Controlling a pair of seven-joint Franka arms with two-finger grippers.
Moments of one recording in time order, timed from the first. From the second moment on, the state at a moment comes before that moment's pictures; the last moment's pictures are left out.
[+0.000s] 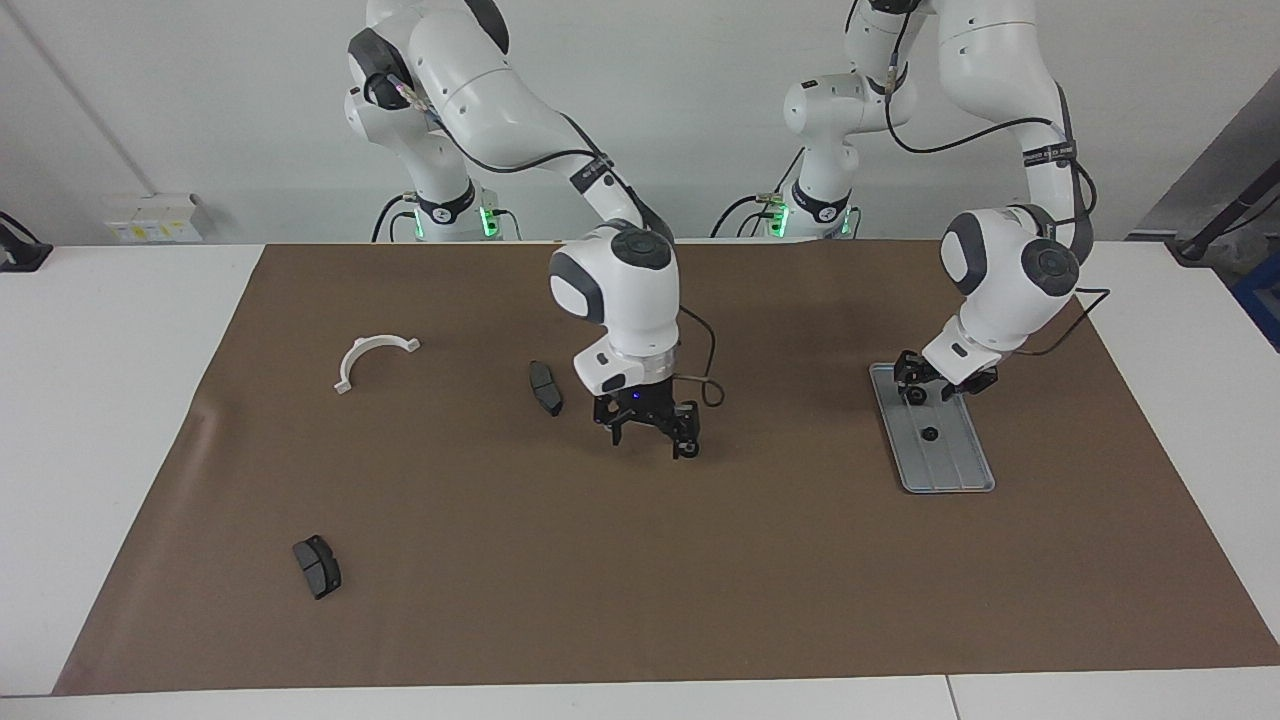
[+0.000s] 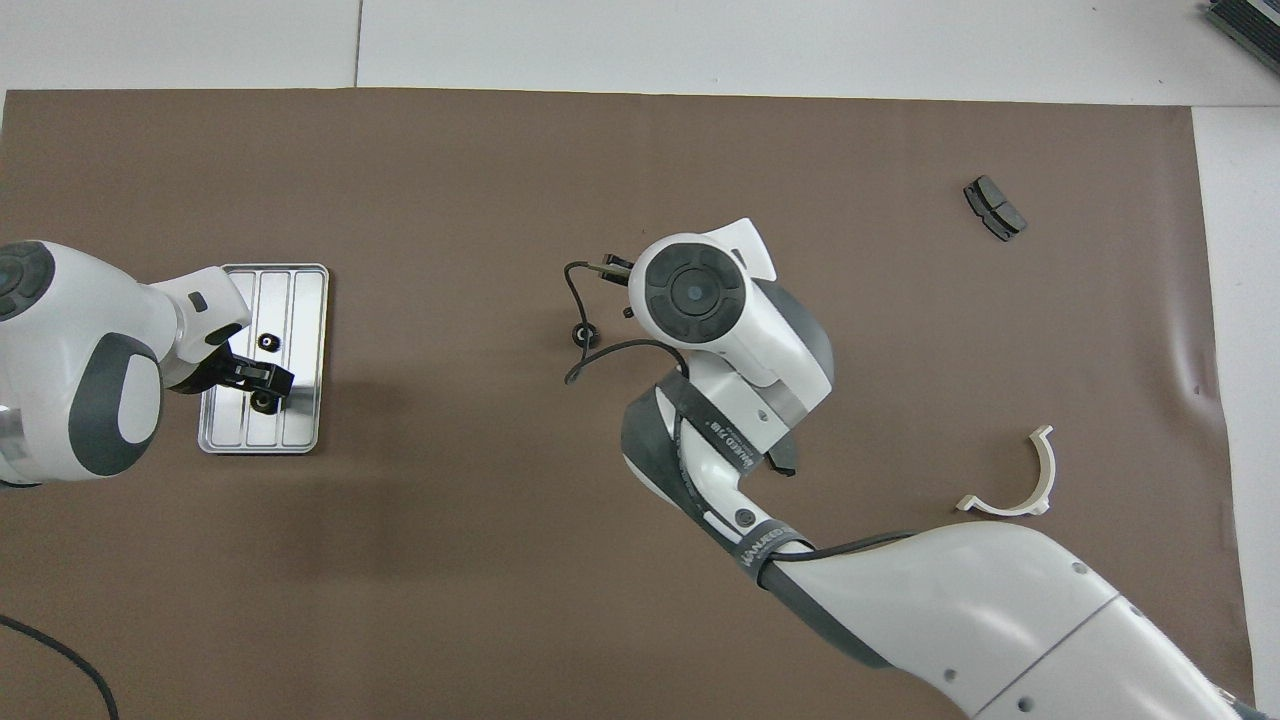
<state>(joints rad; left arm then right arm) 0.07 0.17 -0.07 -2.10 0.01 2.20 0.23 0.34 0.52 0.20 -1.56 -0.34 2.28 1.03</state>
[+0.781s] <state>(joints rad) -0.30 0.21 -0.09 -1.92 -0.03 2.21 -0.33 0.08 0.32 0.20 -1.59 -0.29 2.08 0.69</state>
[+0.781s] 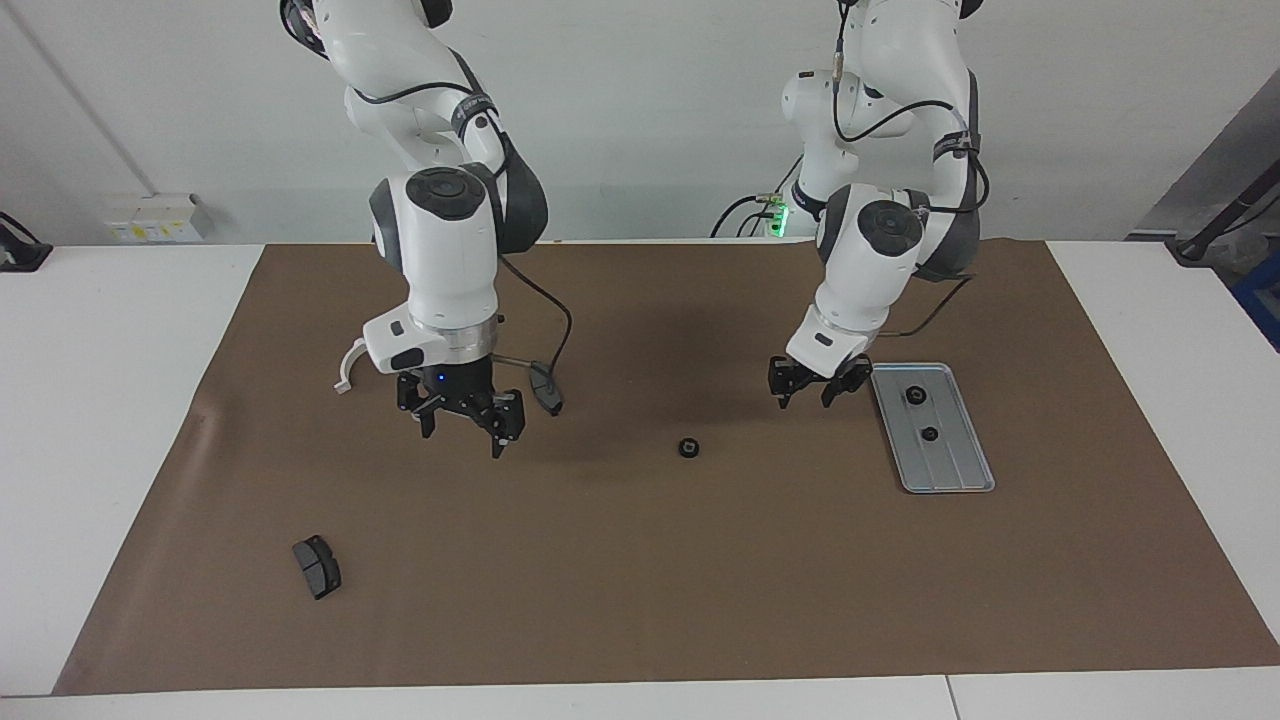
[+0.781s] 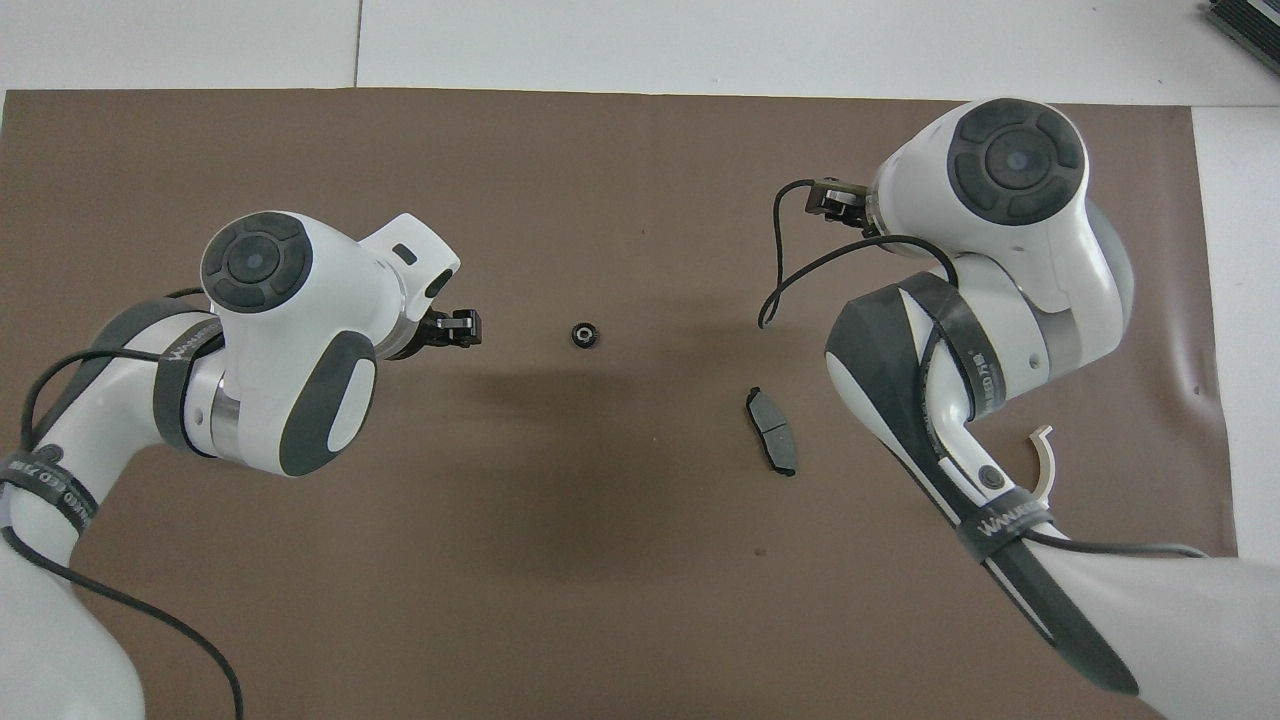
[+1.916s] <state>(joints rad) -0.46 0.53 -0.08 -1.55 -0.03 2.17 -0.51 -0.01 -0.01 -0.09 -1.56 -0.06 1.56 0.03</state>
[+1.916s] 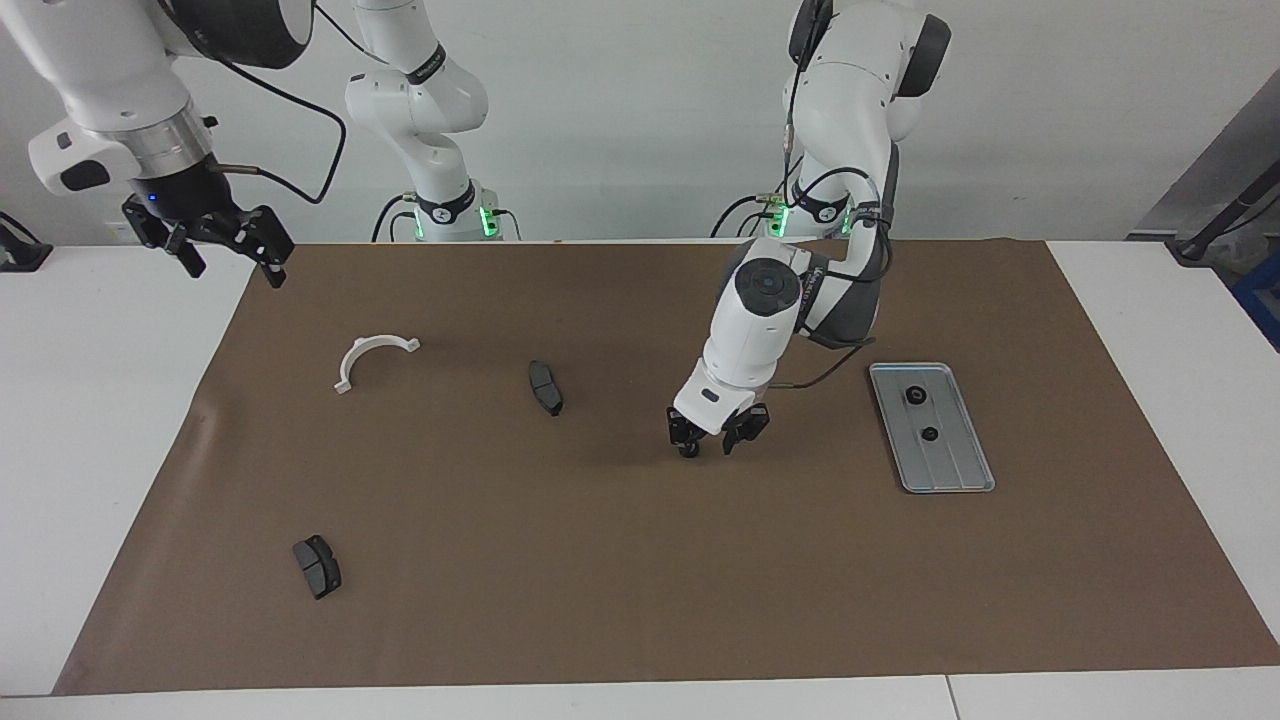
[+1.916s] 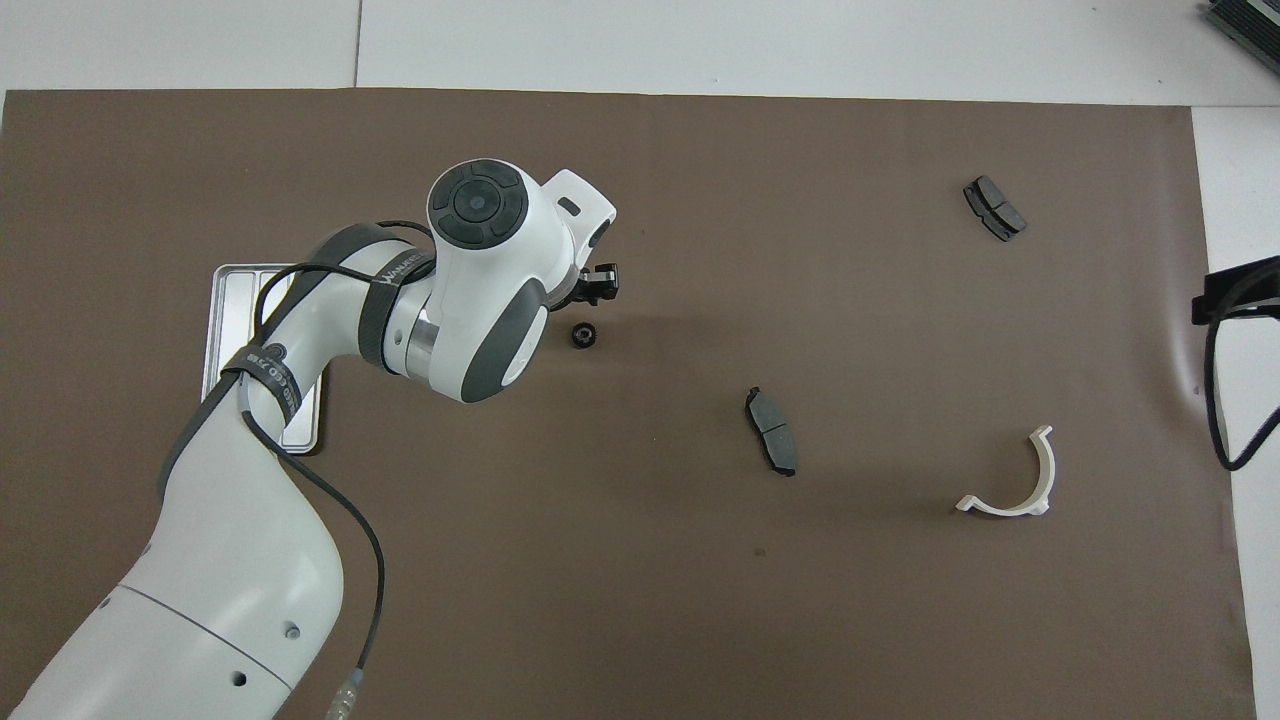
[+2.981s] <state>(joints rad) -0.50 0.53 -0.08 -1.66 -0.03 2.28 -0.51 0.03 -0.02 -0.07 -1.58 -0.06 1.49 0.03</state>
